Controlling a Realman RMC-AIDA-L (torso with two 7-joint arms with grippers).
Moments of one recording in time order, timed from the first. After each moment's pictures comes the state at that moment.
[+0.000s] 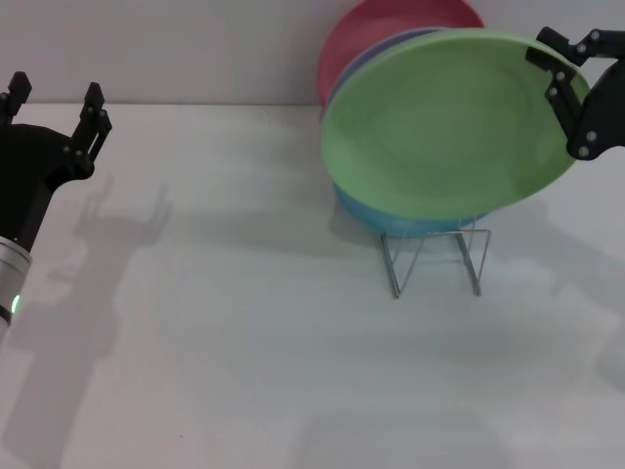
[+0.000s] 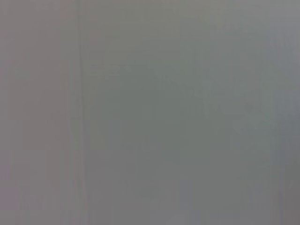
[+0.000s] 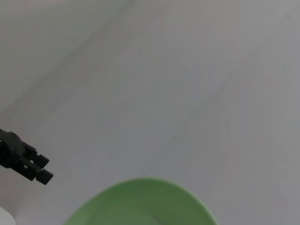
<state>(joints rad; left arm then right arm) -0.08 -2.07 -1.19 -0.91 2.76 0.84 0.11 0.28 2.07 2.15 0.85 -1.15 1.52 -2.81</state>
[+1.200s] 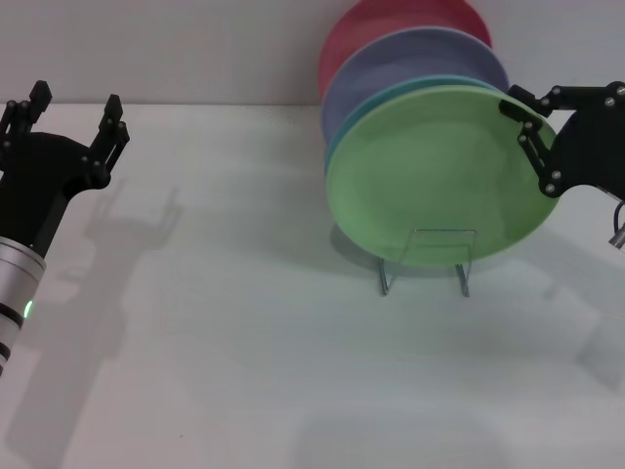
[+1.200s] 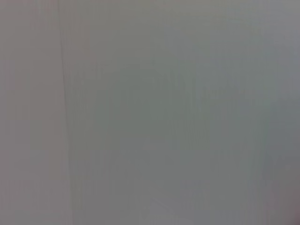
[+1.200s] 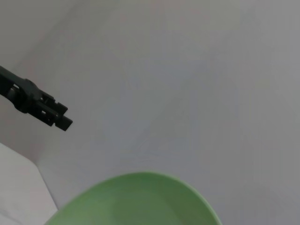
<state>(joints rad) -0.10 -2.06 -1.17 -0.87 2.77 0.84 0.11 0.34 2.07 2.21 0.67 -1.25 1.44 -2.88</state>
